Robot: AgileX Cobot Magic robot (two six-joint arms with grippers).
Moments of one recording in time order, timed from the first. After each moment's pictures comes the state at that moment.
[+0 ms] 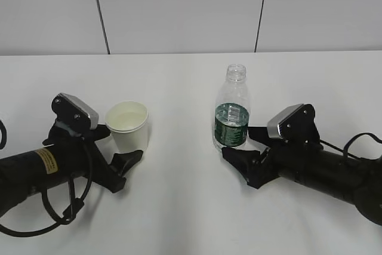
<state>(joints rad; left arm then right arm) -0.31 2.04 -0.55 0.42 -1.00 0.03 0.16 2.15 -0.61 -0.56 -1.14 0.10</state>
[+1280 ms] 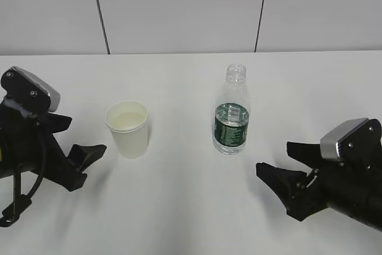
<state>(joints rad) -0.31 1.53 -0.42 0.42 -0.49 -0.03 0.16 1.80 -0.24 -0.45 -1.15 0.10</state>
